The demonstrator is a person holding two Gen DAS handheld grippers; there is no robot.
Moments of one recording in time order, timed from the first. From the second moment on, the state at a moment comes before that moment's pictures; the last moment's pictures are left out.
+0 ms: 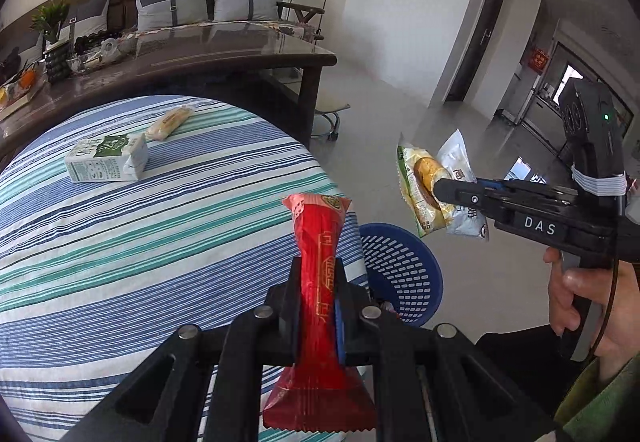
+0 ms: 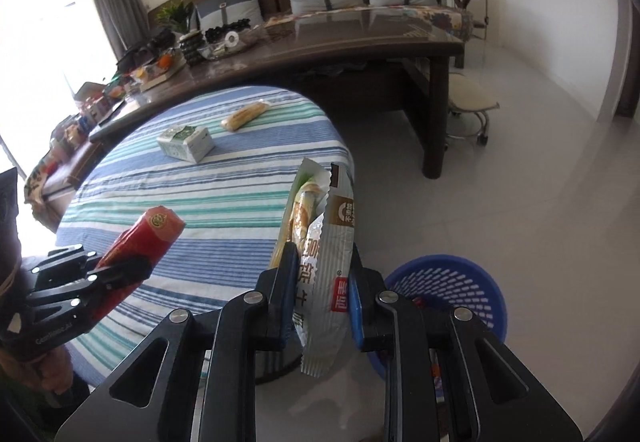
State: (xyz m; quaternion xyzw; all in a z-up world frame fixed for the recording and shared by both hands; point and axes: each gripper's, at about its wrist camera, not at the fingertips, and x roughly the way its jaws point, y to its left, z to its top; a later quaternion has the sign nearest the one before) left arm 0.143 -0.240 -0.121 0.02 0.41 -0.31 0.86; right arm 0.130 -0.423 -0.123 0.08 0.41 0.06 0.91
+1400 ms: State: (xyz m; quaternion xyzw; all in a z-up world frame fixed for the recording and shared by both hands) left arm 0.187 -0.394 -0.181 0.02 0.46 -0.33 0.83; right arm 0.138 -0.588 -0.167 0.14 0.42 -0.09 0.89
